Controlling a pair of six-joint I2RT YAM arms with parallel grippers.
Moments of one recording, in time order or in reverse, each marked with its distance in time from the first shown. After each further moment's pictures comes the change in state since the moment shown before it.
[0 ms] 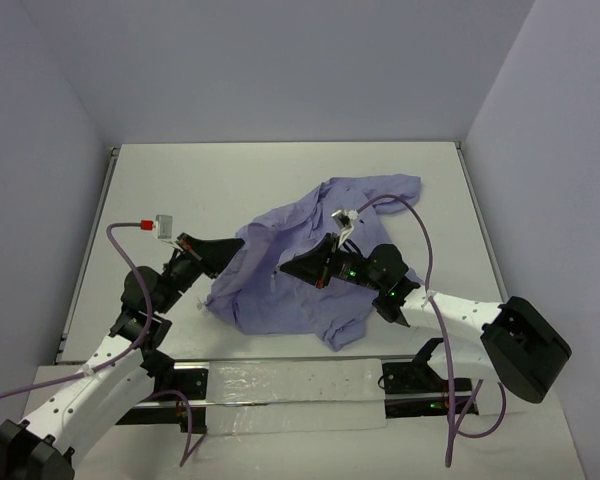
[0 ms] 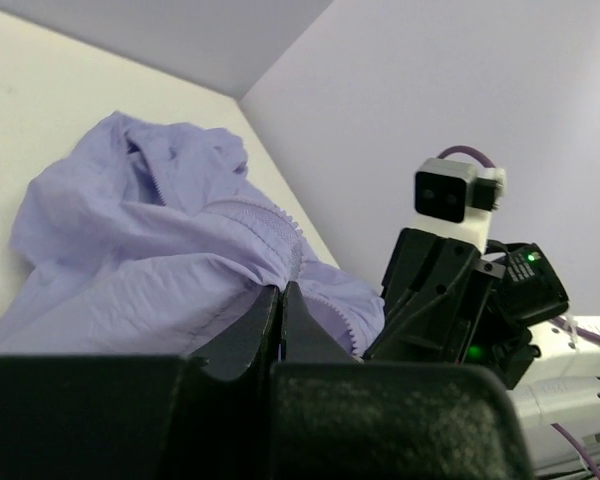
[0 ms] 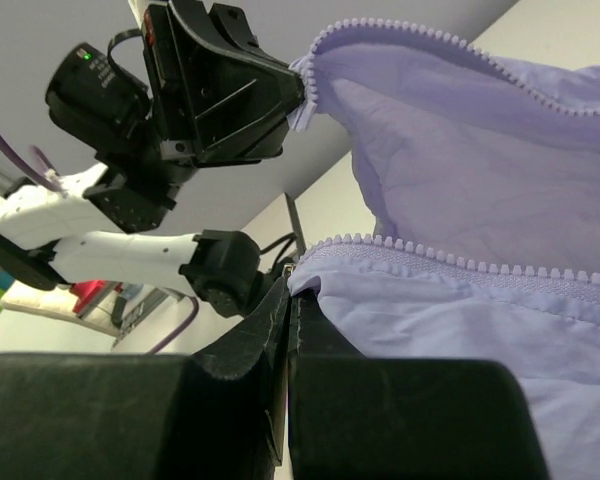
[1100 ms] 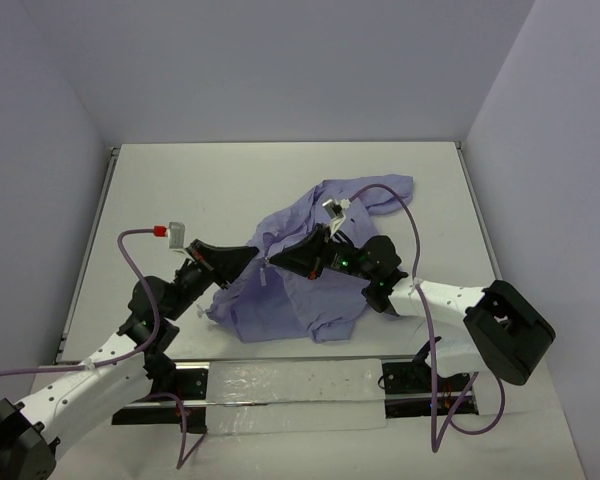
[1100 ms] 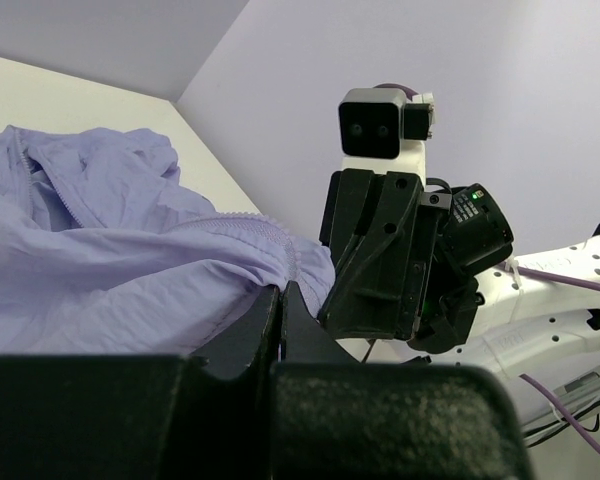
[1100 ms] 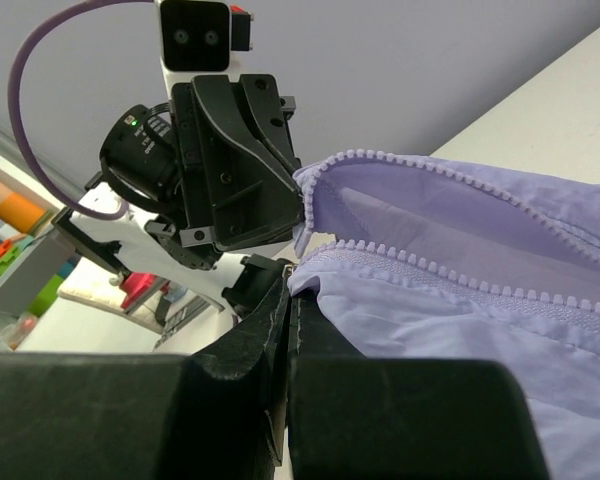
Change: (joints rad) left arm -0.190 0.026 -0.042 0.177 -0.083 0.047; right arm 0.009 0.130 0.099 0.149 -0.065 0.095
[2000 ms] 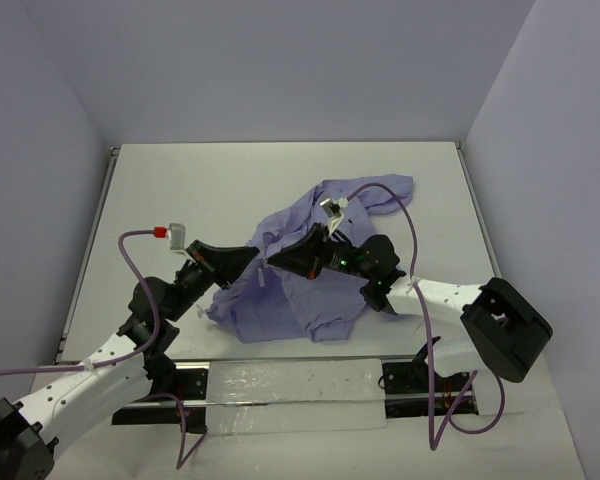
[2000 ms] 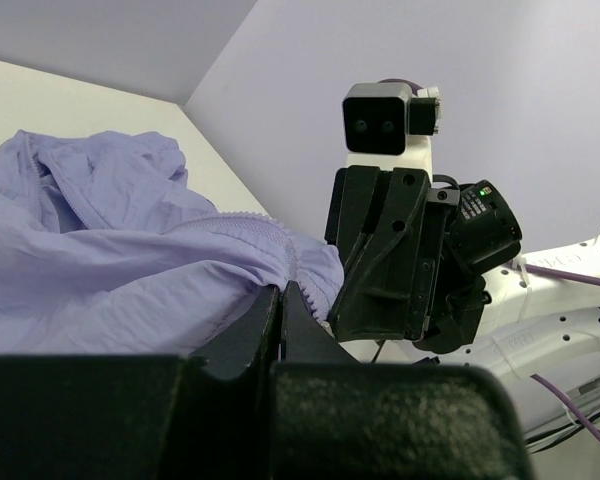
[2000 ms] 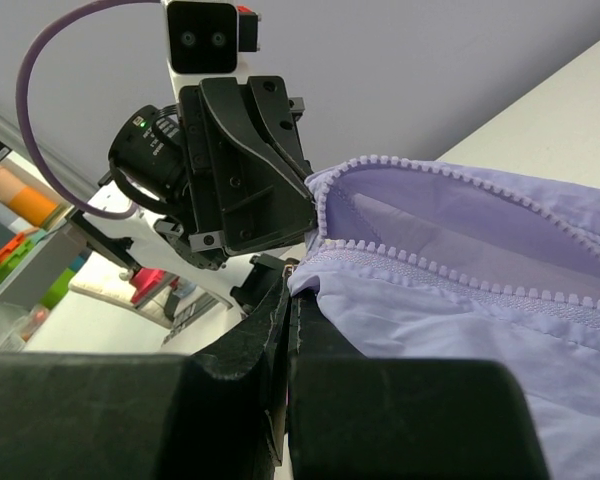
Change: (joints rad) left arm -0.019 -0.007 0.000 -0.009 -0.027 0.029; right arm 0.005 0.020 0.013 0.026 -0.019 0.017
